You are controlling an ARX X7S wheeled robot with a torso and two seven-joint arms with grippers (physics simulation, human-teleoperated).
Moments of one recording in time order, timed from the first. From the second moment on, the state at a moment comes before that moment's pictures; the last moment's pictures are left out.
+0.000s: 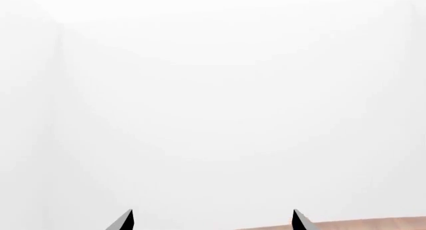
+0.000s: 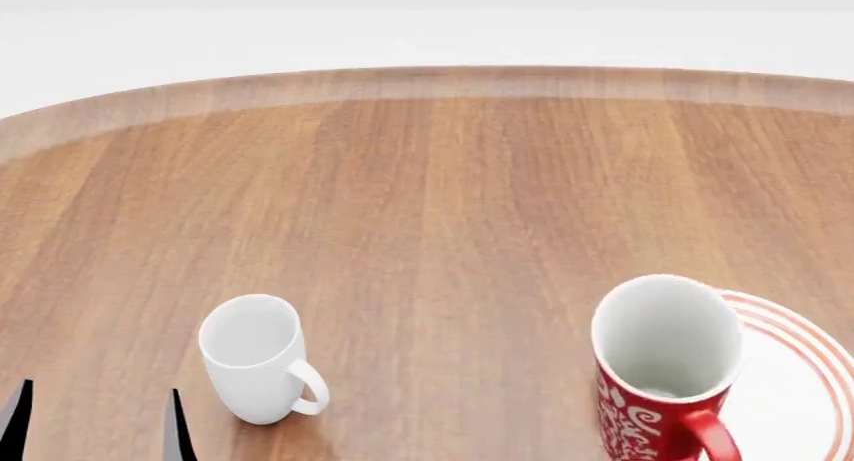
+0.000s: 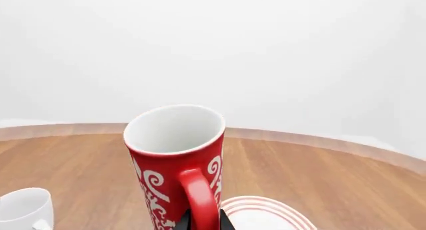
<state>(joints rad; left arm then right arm) -0.15 -0.31 0.46 -0.36 0.00 0.83 -0.51 -0.38 1.12 -0.22 -1.02 0.73 0.08 1.01</state>
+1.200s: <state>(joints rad) -0.16 -0.31 0.47 -0.36 -0.01 0.84 -0.52 0.11 1.23 -0.20 -0.84 1.17 0.28 1.07</state>
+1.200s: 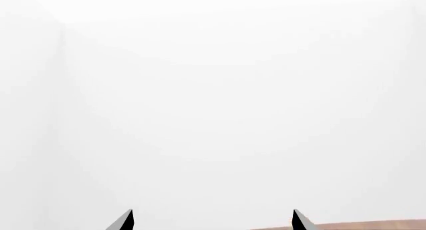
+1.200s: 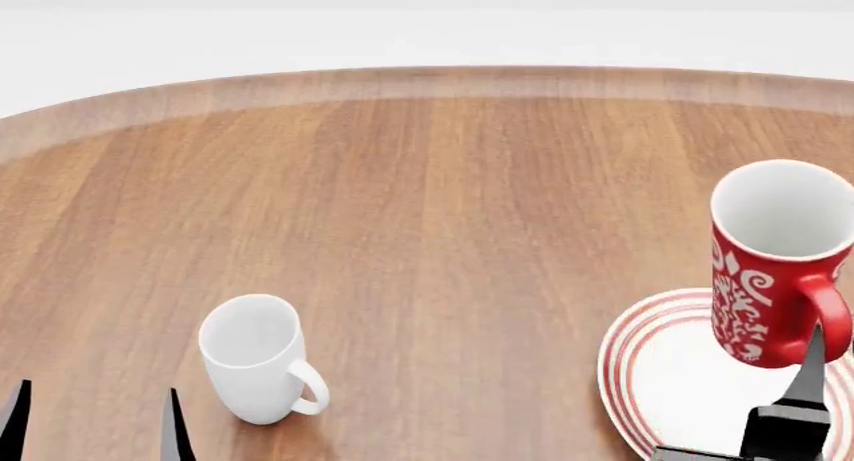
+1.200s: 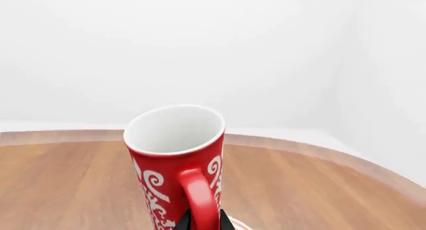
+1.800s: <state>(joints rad) -0.16 -0.31 0.48 -0.36 0.00 0.83 -0.53 0.35 1.26 -0.20 -0.57 1.31 0.37 0.66</state>
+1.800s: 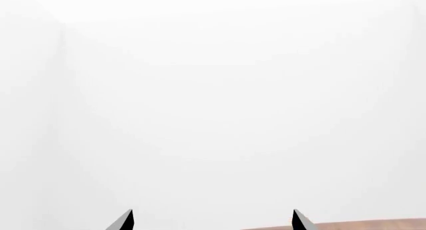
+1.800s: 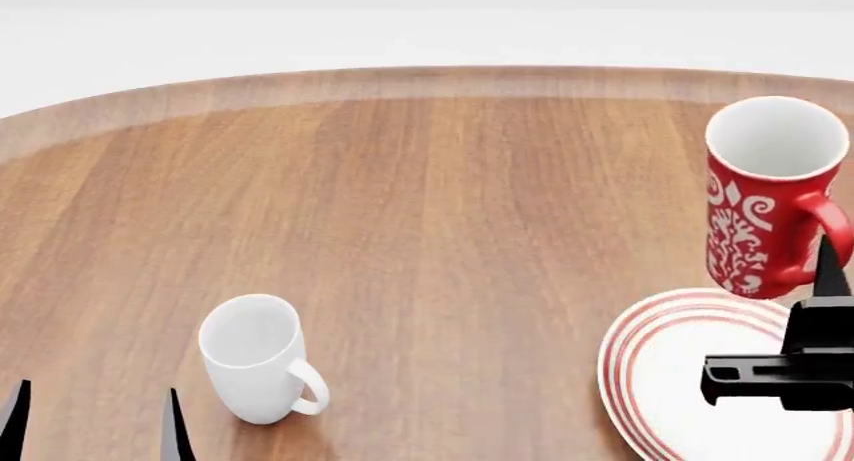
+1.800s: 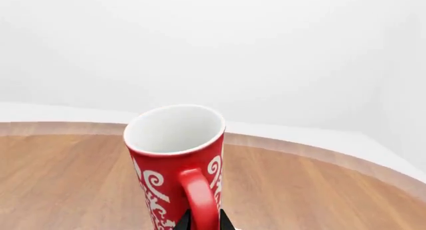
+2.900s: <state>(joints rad) -0.16 -0.32 0.48 -0.36 0.00 0.84 -0.55 0.92 1.02 -0.44 0.15 1.08 0.59 0.08</state>
